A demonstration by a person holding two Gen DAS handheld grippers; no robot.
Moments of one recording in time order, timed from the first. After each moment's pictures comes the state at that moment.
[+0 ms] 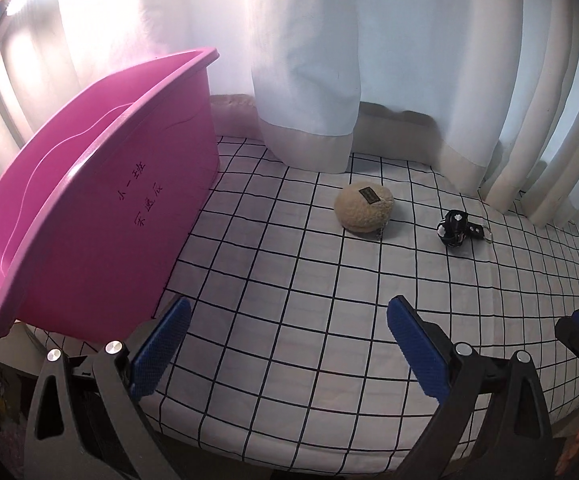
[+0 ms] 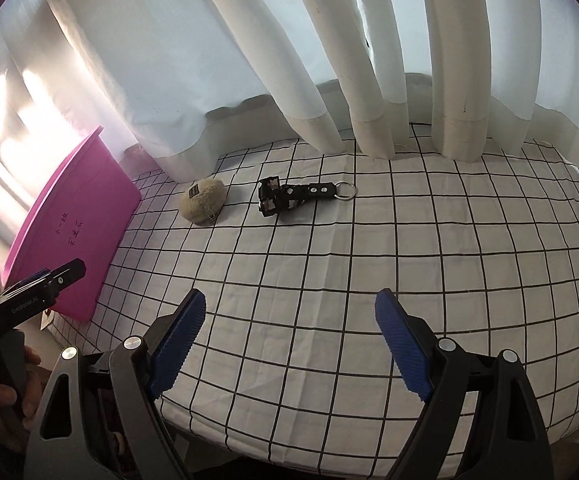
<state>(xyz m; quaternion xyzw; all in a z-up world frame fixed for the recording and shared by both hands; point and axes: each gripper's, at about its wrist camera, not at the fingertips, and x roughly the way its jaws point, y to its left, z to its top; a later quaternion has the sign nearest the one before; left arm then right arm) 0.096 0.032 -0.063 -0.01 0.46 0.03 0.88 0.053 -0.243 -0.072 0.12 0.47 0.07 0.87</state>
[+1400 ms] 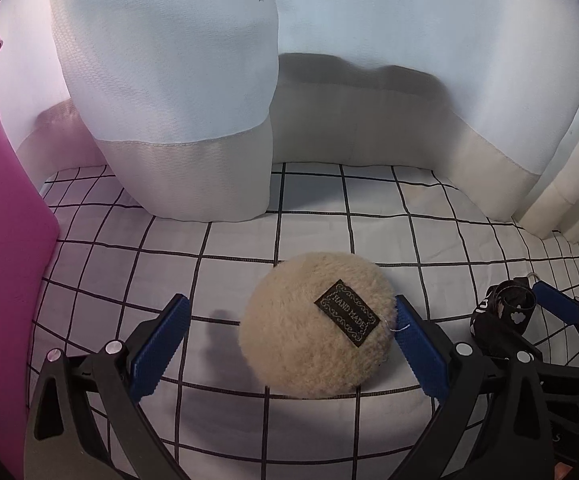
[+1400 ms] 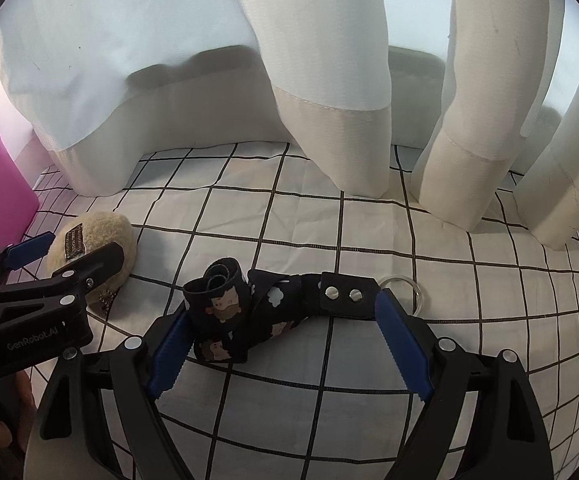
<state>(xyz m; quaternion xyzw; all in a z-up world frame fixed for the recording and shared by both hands) 0.270 -0.019 -0.174 0.01 0.47 -0.07 0.88 0.213 -0.194 -0.174 0.03 0.48 0.01 0.88</state>
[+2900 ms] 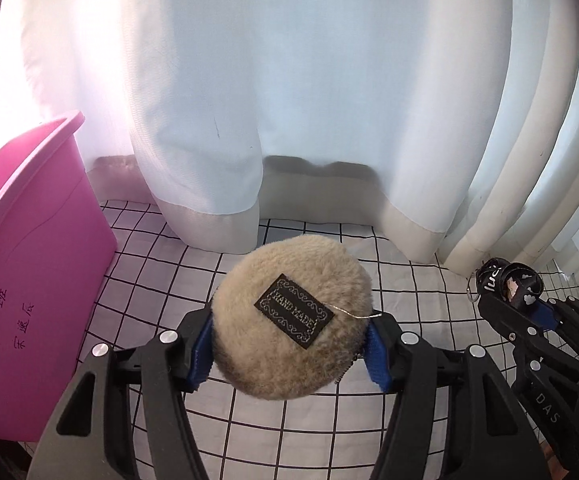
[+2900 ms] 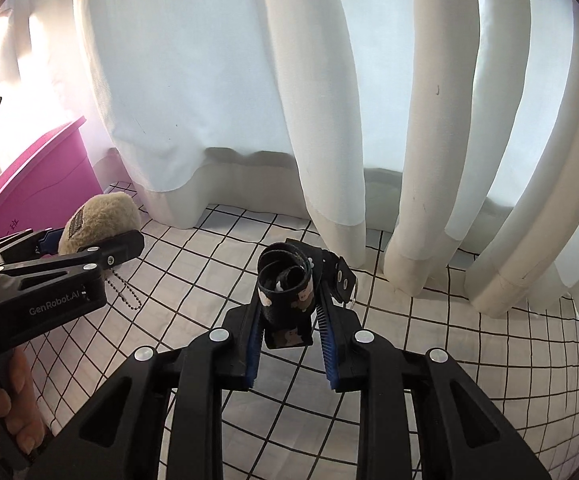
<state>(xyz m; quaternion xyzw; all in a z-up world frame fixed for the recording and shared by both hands) 0.197 -0.031 -0.052 -0.02 0.41 -0.04 0.91 0.156 -0.208 -0.067 -0.02 0.41 0.10 0.91</state>
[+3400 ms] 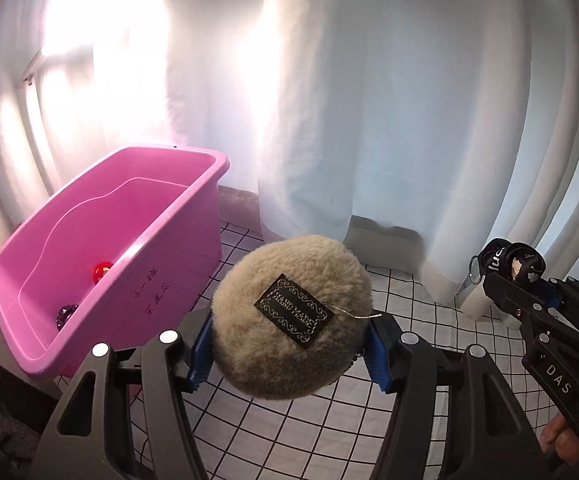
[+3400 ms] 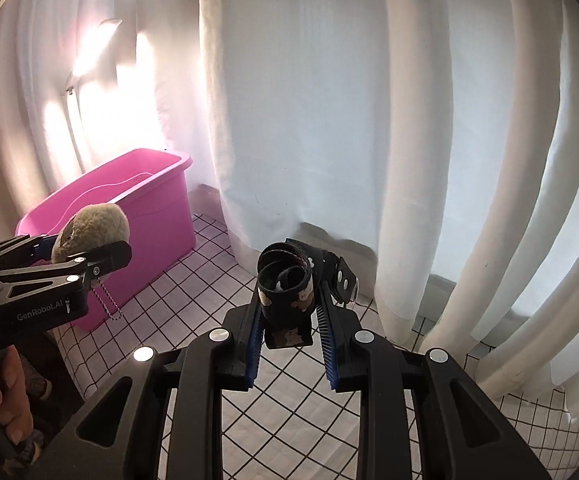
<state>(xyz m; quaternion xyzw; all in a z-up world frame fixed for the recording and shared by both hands) 0.109 0.021 0.019 -0.07 0.34 0.08 0.93 0.130 -0.154 0.015 -0.07 0.32 0.25 0.91</state>
